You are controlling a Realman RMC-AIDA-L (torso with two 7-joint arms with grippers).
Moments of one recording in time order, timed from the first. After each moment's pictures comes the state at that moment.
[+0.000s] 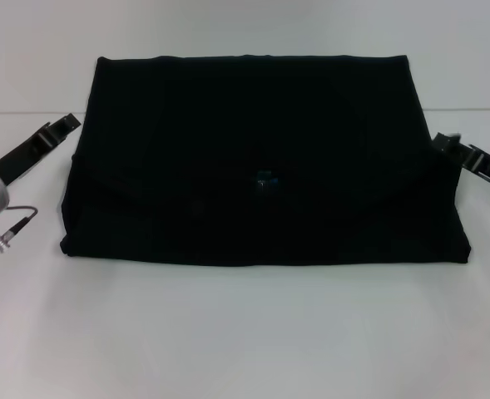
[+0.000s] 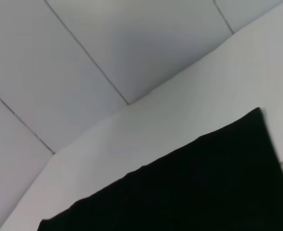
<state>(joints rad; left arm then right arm) -0.67 -2.12 0.12 0.41 1.88 0.88 -1.70 0.63 2.09 -0.30 -0.35 -1.82 -0.96 1.58</state>
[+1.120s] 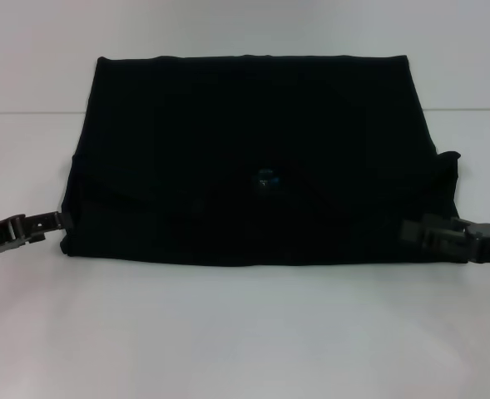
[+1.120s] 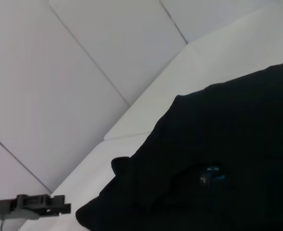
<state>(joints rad) -0.55 -2.05 0.19 0.72 2.44 1.34 -2.10 0.51 1.99 -0.47 -0.44 -2.02 -1.49 1.63</state>
